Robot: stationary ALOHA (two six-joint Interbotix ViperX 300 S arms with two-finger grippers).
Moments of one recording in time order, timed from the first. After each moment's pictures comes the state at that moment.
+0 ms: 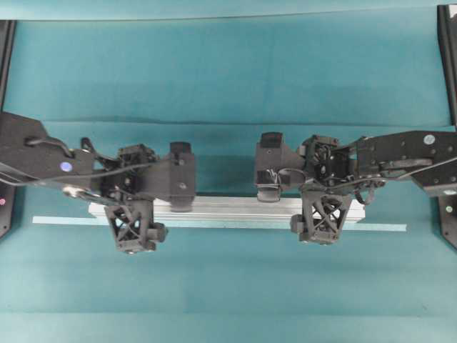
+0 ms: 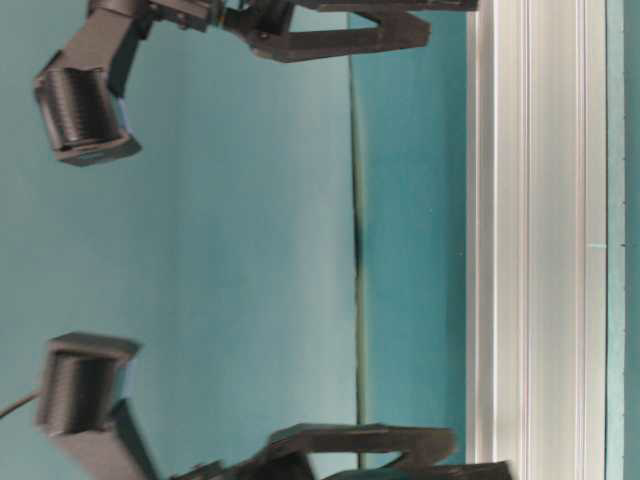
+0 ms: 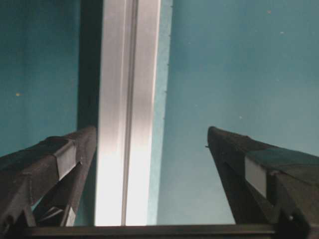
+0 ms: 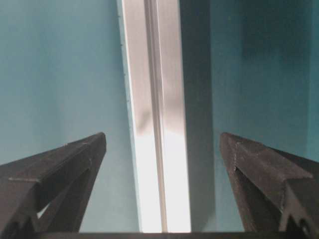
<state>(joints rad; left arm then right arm) -0.04 -0.06 0.63 0.02 0.55 -0.12 0.00 -0.05 0.60 0.07 0.69 0.04</state>
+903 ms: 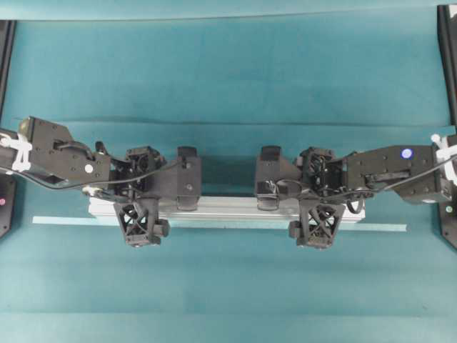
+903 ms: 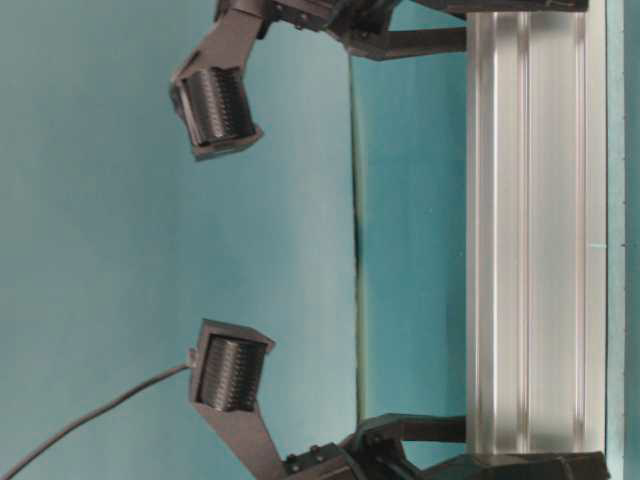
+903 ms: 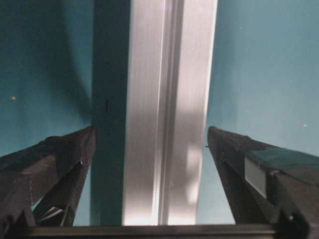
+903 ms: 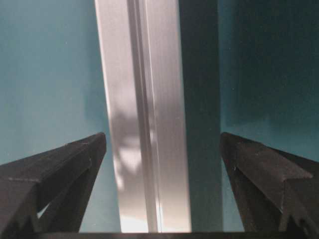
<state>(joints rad) 0.00 0.07 0.69 0.02 0.40 -0.07 0.00 0.06 0.68 0.07 0.51 0.04</state>
